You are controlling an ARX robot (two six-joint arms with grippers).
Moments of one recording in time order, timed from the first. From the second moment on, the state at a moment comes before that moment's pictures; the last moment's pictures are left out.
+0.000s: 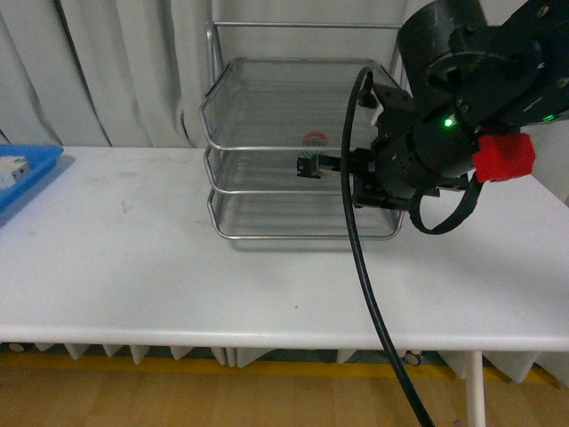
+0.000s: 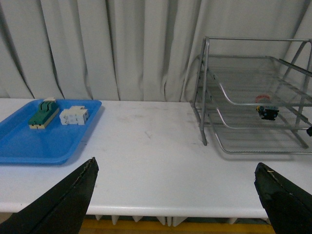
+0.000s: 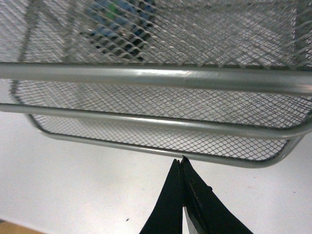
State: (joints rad) left arm 0.00 0.01 0.01 0.00 0.00 0.00; right arm 0.29 2.17 1.46 -0.07 -0.10 0.26
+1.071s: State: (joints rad) left arm 0.00 0.01 0.01 0.00 0.00 0.00; right arm 0.00 0.48 0.12 0.36 0.00 0.01
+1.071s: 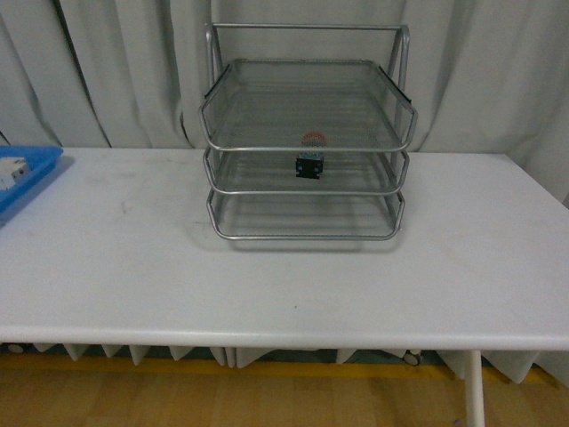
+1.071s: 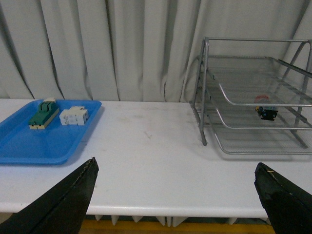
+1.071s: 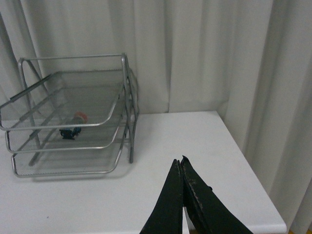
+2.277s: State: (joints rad) left arm 0.00 0.01 0.01 0.00 0.00 0.00; right arm 0.00 0.12 0.01 0.09 0.00 0.01
